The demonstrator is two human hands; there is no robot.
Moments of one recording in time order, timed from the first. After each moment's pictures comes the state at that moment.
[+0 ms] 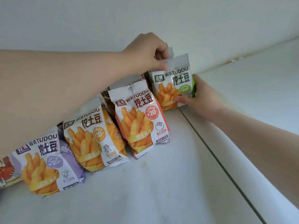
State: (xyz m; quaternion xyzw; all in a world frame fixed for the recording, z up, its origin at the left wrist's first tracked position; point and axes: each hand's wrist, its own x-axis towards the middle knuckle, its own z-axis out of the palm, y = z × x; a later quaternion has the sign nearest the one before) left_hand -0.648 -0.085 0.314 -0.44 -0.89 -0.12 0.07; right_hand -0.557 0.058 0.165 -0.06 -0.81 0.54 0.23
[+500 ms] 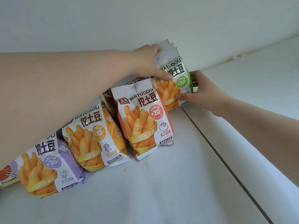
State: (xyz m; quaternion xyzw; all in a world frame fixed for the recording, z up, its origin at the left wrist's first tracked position) left_hand -0.667 -0.085 0.294 -0.37 -0.93 -0.02 -0.01; right_hand -0.571 0.066 0.164 -0.09 -0.82 0.54 0.17
